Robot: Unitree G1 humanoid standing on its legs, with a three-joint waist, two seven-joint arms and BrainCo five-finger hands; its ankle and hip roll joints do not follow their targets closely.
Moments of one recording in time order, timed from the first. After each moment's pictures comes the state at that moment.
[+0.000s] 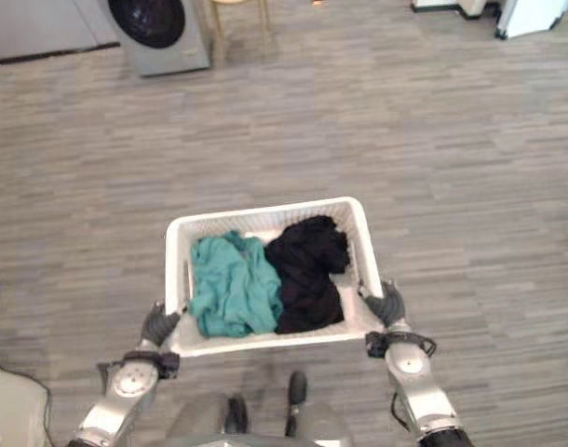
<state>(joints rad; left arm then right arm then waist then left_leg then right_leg) 0.15 0.32 -0.27 0.20 -0.17 0.01 0.19 0.12 -0.39 0.13 0.14 0.14 -0.01 -0.24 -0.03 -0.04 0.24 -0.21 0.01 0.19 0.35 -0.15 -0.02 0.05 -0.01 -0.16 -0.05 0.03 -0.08</state>
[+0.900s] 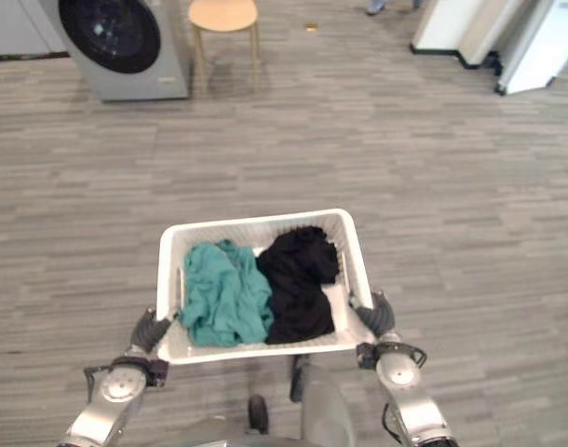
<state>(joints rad) 0.18 0.35 -0.23 0.24 -0.14 0.02 0.13 0.15 -0.35 0.17 0.18 0.12 0.00 -0.23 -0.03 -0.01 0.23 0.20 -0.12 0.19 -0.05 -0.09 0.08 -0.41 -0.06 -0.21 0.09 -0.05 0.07</state>
